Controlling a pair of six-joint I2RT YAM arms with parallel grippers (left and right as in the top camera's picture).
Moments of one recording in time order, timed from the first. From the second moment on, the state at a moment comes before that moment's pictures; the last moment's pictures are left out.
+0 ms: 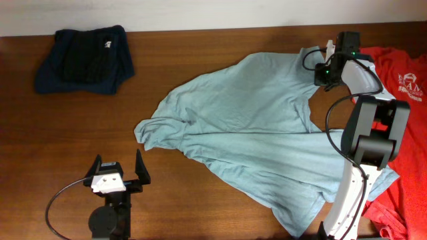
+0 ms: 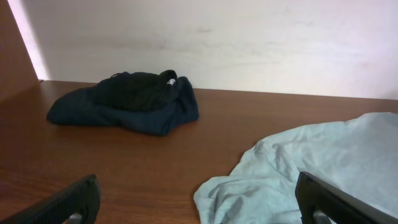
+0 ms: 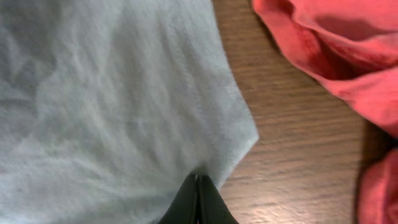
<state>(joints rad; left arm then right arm) -0.03 0.01 0.01 -0.07 -0.13 -0.04 -0.21 2.37 1.85 -0.65 0.01 -0.09</state>
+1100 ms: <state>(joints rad) -0.03 0.01 0.01 -0.04 -0.13 -0.04 -0.41 2.32 2.63 -1.44 -0.09 0.05</state>
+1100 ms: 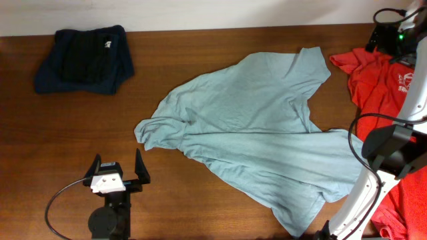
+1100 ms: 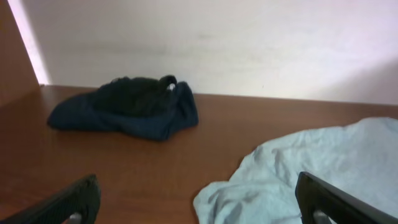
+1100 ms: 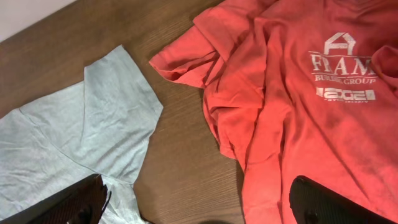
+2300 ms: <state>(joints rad) -0.14 1.95 2.06 -0.94 0.25 0.11 -0.40 2.32 2.63 -1.45 -0.10 0.05</state>
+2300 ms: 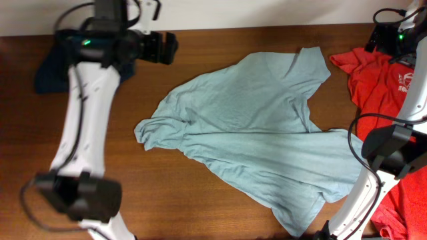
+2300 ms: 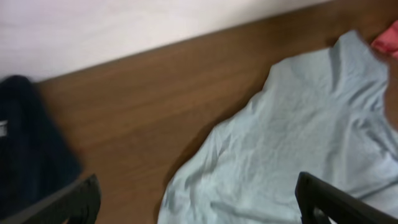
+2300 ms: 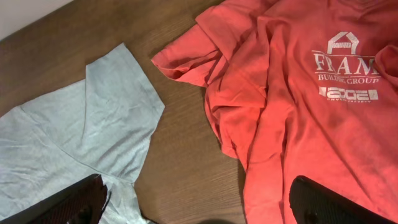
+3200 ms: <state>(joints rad) -0.25 2.35 2.06 -0.96 0.20 0.12 -0.40 2.32 2.63 -1.45 -0.10 0.05</state>
